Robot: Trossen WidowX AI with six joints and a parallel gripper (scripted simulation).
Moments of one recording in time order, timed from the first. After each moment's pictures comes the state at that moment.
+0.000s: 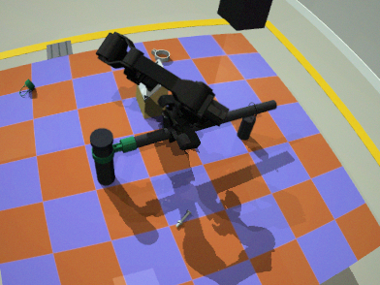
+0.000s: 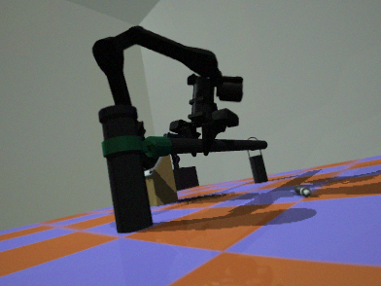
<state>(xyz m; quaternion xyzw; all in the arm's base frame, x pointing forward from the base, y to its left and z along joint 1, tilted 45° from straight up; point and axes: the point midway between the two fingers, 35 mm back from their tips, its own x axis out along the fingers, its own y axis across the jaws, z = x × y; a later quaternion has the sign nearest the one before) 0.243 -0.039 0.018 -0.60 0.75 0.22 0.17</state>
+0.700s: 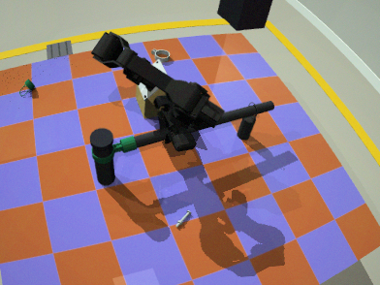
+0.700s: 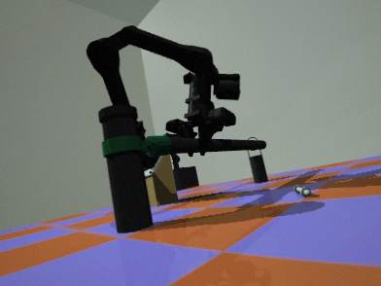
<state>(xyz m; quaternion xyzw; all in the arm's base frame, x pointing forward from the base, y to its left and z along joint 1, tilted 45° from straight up) 0.243 -0.048 0.028 -0.60 0.75 0.22 0.17</state>
